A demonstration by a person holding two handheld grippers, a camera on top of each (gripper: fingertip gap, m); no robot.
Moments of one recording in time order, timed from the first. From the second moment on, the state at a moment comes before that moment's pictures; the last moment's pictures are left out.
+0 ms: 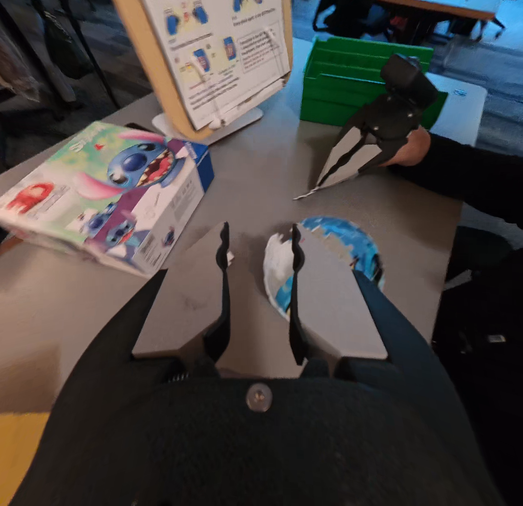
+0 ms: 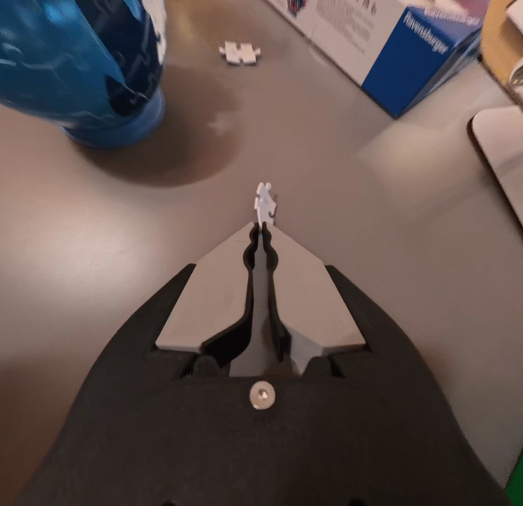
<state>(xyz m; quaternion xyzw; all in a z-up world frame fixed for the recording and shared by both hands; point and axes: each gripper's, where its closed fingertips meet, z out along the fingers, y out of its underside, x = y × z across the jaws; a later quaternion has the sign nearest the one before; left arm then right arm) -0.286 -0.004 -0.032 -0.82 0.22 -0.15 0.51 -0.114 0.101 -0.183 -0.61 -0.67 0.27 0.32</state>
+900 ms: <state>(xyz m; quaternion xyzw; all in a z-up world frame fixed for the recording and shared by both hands) -0.138 0.108 -0.210 -0.82 0.57 -0.04 0.03 -0.088 0.131 -0.209 -0.67 -0.64 0.30 0.24</state>
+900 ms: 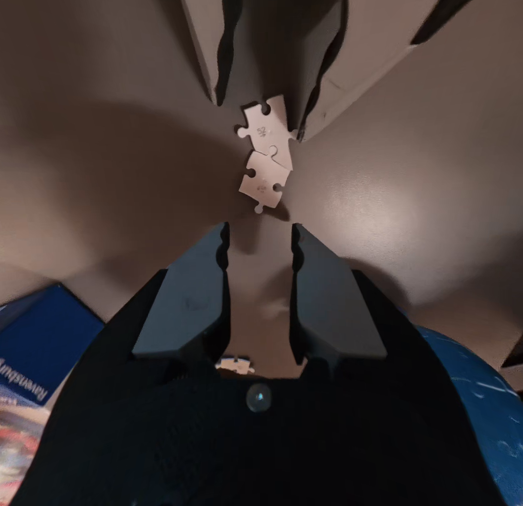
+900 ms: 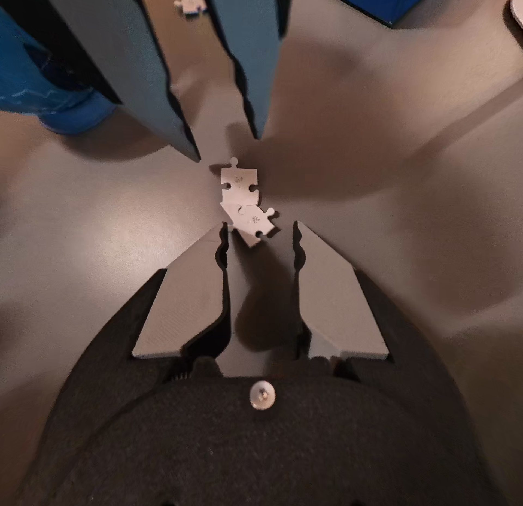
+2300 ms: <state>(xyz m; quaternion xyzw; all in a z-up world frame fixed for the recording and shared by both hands) -0.156 0.113 -0.165 -0.86 0.49 -0.08 0.12 -0.093 0.126 -0.202 -0.67 -0.62 0.33 0.25</state>
